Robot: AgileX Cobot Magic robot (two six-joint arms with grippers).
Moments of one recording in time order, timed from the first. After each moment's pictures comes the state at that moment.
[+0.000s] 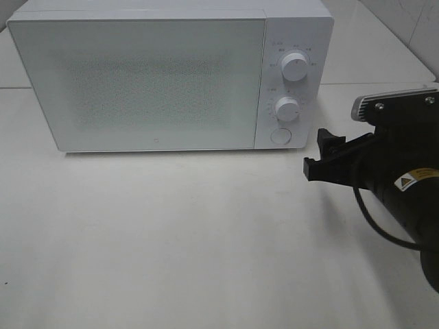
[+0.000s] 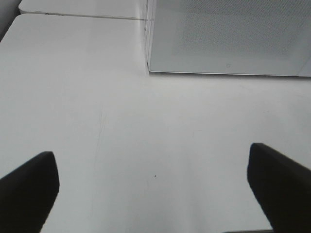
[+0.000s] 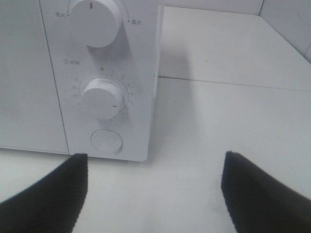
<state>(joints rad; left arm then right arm) -0.02 0.00 -0.50 -0.06 1.05 0.02 0.68 1.64 -0.30 0.74 -1.18 -0.32</state>
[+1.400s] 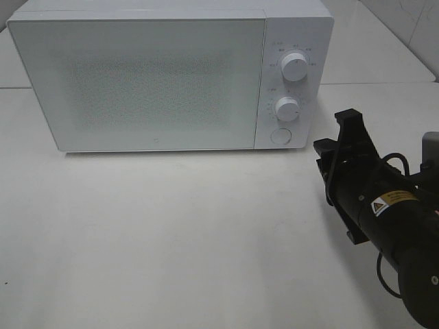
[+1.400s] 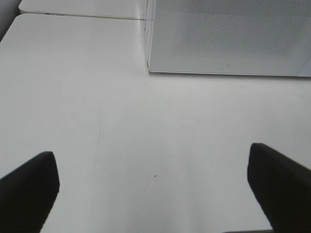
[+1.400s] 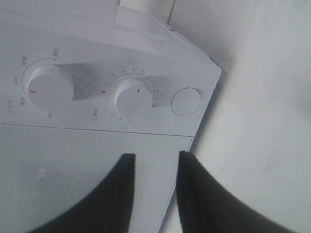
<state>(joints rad) -0.02 0.00 -0.50 -0.06 1.05 0.02 0.80 1.72 -0.30 0.77 -1.21 1.18</state>
